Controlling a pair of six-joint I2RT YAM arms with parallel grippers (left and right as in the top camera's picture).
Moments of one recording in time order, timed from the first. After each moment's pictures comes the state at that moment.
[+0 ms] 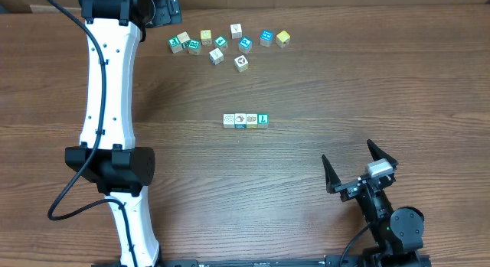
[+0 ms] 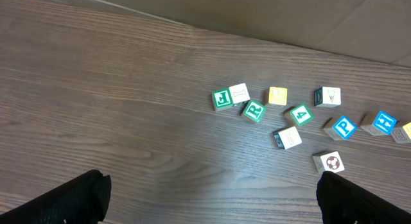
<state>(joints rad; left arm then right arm) -0.10 2.21 2.60 -1.34 -0.18 -0.28 0.16 0.01 0.02 -0.02 -0.15 -0.07</state>
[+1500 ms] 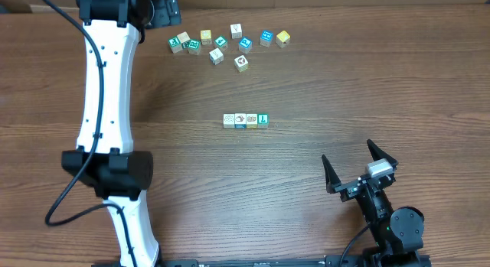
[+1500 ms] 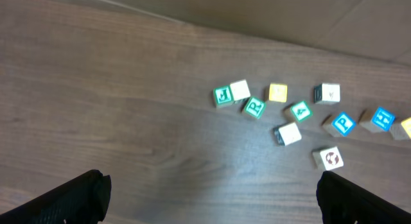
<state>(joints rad) -0.10 2.16 2.54 -1.33 -0.18 -0.28 0.16 0.01 0.02 -0.02 -0.15 -0.07</state>
